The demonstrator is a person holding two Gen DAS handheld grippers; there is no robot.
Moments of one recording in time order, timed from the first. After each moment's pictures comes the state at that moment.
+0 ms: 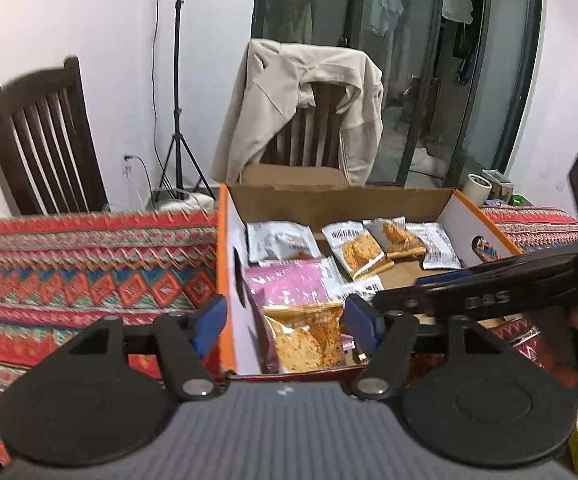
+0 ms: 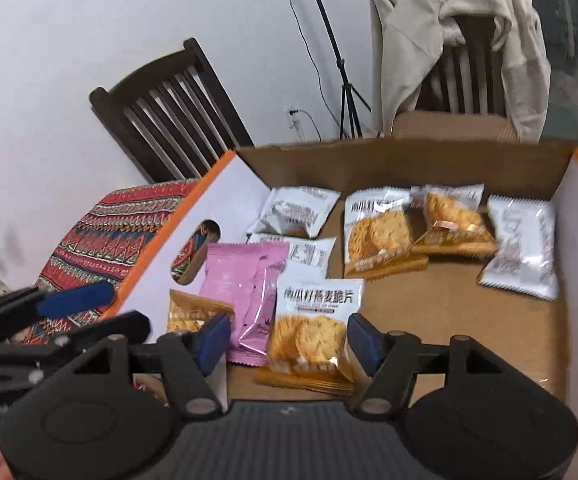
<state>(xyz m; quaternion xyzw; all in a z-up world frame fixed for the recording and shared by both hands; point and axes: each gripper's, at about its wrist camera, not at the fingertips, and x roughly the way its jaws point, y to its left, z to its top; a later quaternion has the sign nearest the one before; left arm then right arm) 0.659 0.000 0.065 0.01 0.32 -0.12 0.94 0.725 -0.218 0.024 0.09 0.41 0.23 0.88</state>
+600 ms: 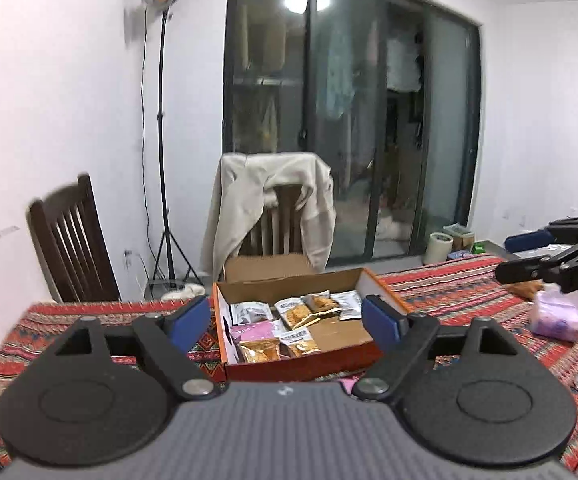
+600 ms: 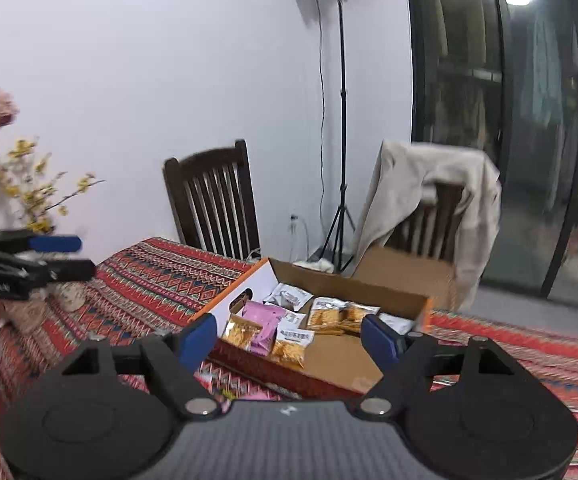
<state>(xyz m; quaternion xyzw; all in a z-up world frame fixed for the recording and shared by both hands) 0.433 0.022 0.211 0.03 0.18 -0.16 0.97 0.487 -0.304 0.219 -0.03 0.25 0.22 0.94</state>
